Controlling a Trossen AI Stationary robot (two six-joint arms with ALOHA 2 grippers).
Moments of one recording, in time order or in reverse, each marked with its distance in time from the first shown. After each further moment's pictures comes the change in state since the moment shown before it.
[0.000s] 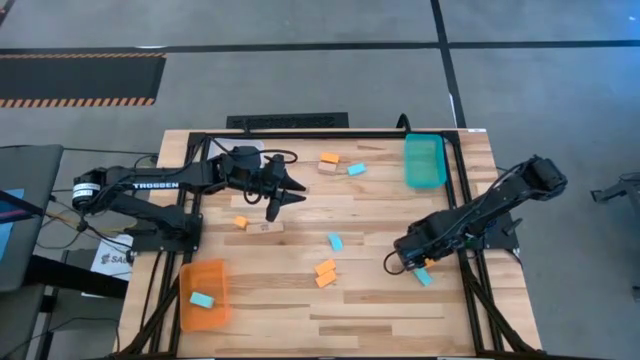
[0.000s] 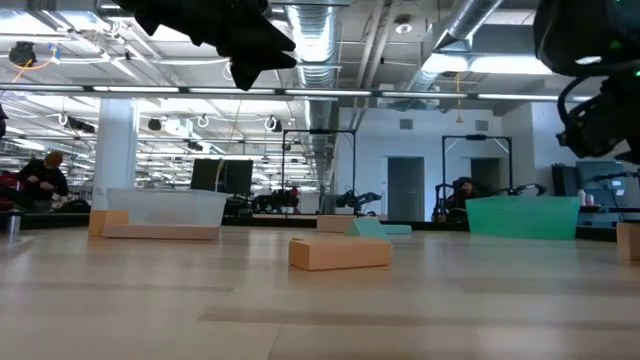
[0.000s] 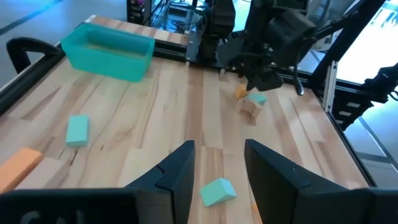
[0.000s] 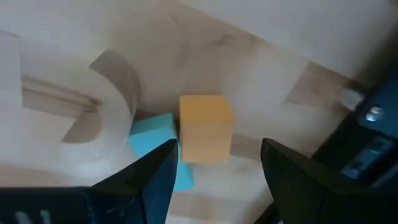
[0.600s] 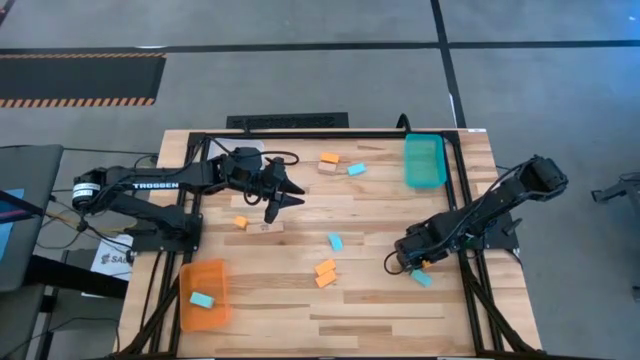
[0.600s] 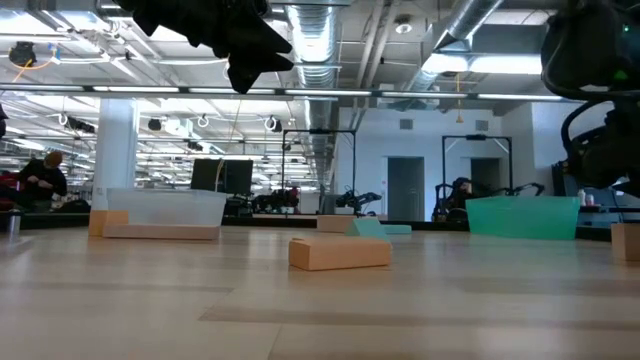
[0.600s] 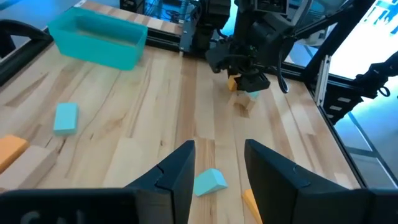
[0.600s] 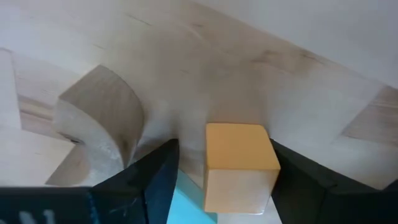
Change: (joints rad) left arm -0.003 0.000 0.000 -0.035 0.025 -0.023; right arm 0.000 -0.003 -0.157 0.291 0.002 0.015
